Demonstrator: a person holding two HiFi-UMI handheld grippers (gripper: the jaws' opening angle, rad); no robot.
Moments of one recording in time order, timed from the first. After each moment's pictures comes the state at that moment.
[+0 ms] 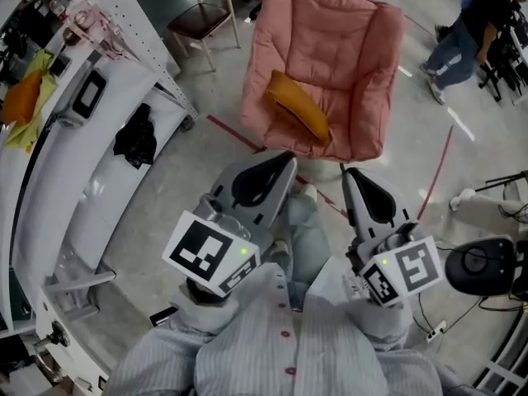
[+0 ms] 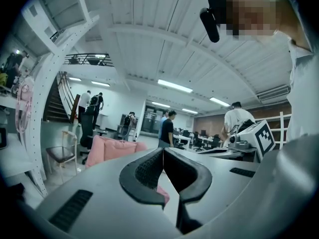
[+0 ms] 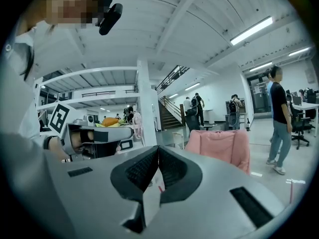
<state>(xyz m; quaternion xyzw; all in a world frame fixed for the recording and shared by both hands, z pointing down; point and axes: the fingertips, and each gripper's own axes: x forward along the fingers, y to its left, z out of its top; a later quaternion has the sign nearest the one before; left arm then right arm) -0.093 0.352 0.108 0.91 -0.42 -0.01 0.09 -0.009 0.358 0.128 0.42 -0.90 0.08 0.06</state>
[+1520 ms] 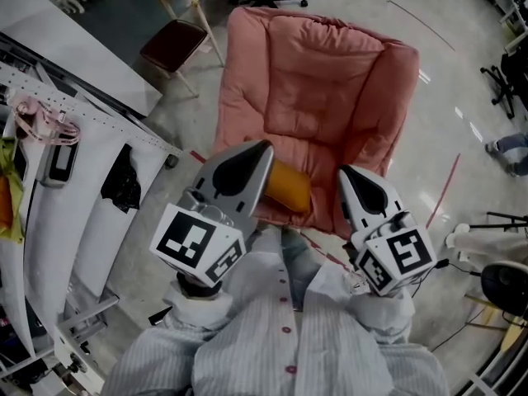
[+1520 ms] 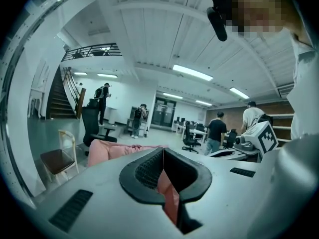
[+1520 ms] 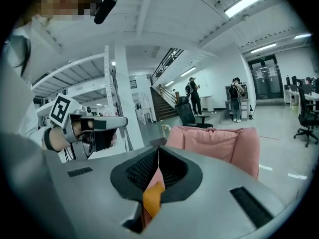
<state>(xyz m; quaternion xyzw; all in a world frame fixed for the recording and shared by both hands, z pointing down) -0.055 -0.039 0.132 0.88 -0.46 0.04 0.12 0.056 -0.027 0.171 0.40 -0.90 0.14 0.10</state>
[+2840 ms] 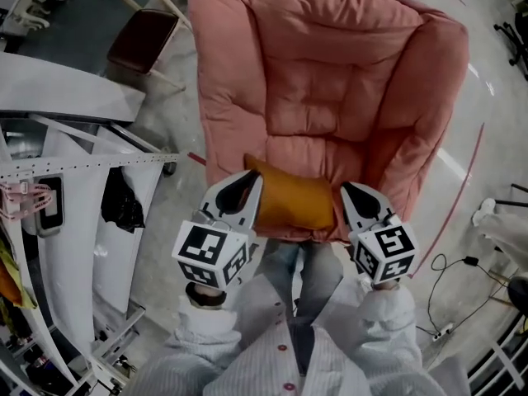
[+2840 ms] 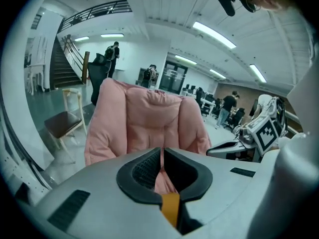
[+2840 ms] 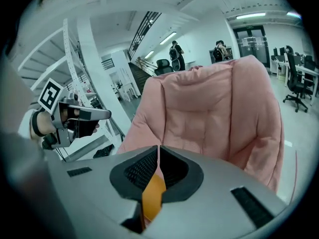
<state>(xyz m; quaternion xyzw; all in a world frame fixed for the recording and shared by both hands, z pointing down) -0.104 -0.142 0.381 0.84 -0.44 0.21 0.25 0.050 -0.117 0.433 0.43 -0.83 0.29 0.21</state>
